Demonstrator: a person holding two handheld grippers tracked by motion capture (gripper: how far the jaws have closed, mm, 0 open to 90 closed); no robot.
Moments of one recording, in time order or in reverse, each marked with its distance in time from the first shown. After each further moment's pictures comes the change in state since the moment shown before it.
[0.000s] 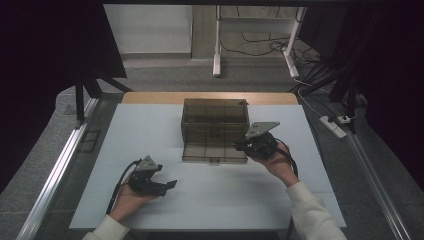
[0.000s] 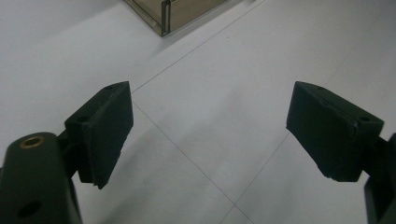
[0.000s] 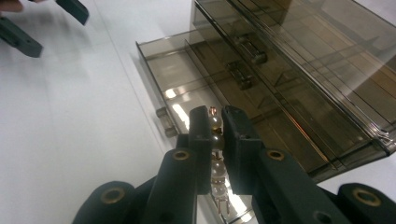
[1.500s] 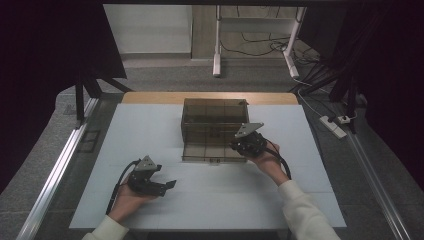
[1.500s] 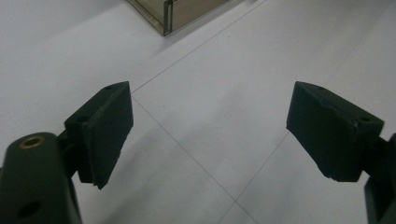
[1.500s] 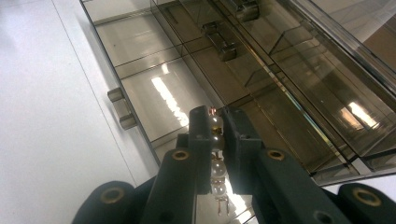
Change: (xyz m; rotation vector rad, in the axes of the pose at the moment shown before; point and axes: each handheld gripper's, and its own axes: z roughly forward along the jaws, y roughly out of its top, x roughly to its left) left arm 0.000 -0.001 -0.002 -0.002 0.003 -0.004; right arm -0.009 -0.010 0.046 0.104 -0.075 -0.005
